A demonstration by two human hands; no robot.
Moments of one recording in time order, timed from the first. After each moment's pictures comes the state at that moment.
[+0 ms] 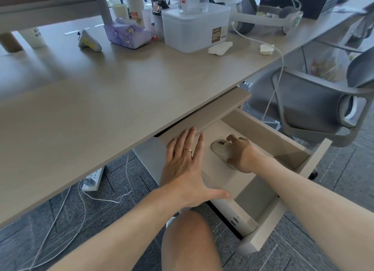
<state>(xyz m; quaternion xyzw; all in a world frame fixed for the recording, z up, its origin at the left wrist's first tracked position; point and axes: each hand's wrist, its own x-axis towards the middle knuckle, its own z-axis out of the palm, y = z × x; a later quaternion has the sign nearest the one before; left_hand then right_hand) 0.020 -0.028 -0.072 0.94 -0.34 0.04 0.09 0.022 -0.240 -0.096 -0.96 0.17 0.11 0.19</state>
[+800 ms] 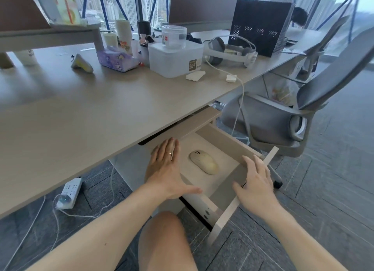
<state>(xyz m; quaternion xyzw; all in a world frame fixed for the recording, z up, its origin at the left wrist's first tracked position) 0.008 -0.027 -0.050 0.95 -0.30 -0.03 0.09 -0.133 -0.231 -0.056 -0.93 0.27 -0.07 0.22</state>
